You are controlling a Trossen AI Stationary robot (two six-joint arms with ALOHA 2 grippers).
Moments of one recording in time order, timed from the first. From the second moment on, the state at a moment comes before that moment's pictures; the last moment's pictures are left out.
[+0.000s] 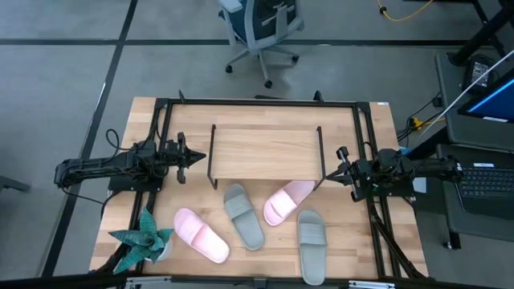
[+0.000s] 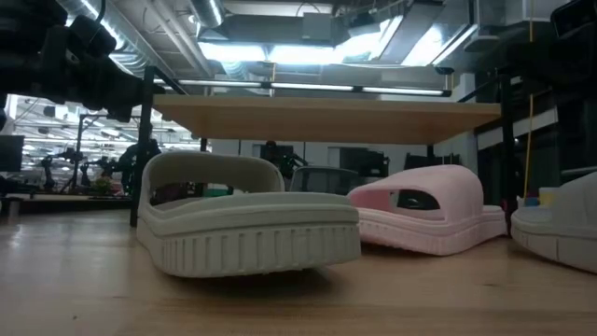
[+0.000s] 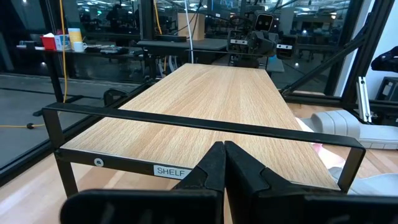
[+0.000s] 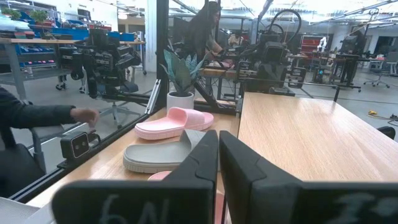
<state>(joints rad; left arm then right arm) 0.19 0.10 0.01 0.05 0.02 -0.07 0.06 0.00 0.01 0.08 -0.19 -0.04</state>
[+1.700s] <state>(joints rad) 0.19 0.10 0.01 0.15 0.33 -0.03 0.06 0.01 0.01 0.07 -0.34 0.05</state>
